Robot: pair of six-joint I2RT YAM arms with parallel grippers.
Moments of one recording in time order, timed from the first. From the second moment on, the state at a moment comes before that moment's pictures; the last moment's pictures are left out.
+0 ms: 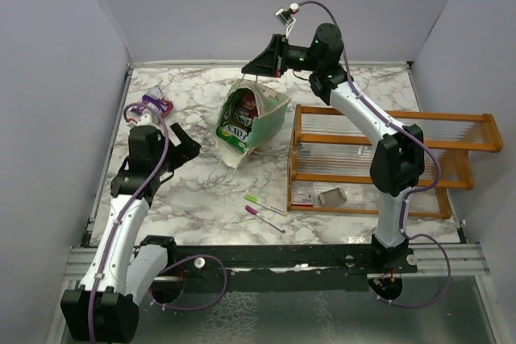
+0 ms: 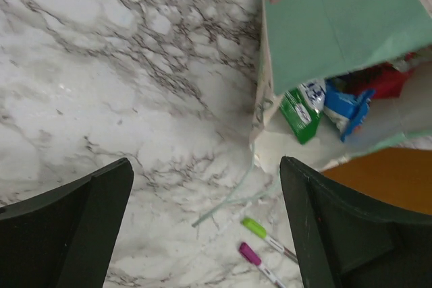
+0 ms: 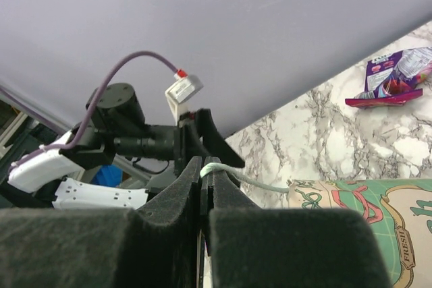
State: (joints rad) left arm -0.06 0.88 0.76 -0.48 0.08 -0.60; right arm 0.46 1.99 1.83 0.40 -1.04 0.86
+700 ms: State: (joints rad) left arm -0.47 1.11 0.80 -0.37 0.00 -1.11; right arm 0.46 1.98 1.81 0.40 -1.04 0.87
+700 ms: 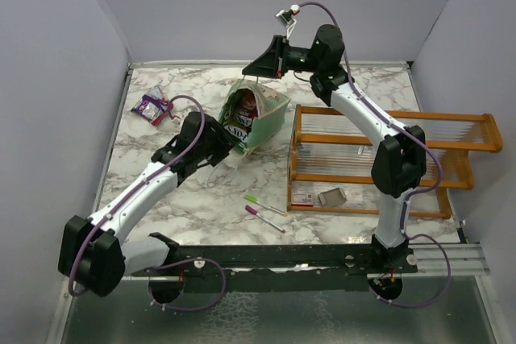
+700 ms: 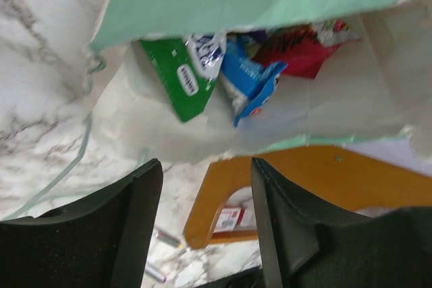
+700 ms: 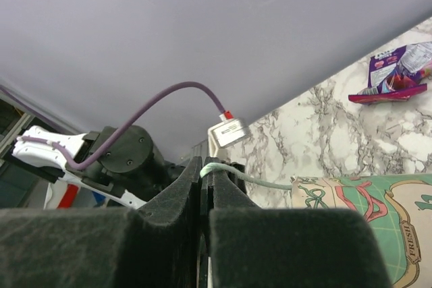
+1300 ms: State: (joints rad) left arm -0.53 1.42 0.90 -0.27 -0.16 -1.35; right arm 0.46 1.96 1.80 0.40 -1.04 0.88
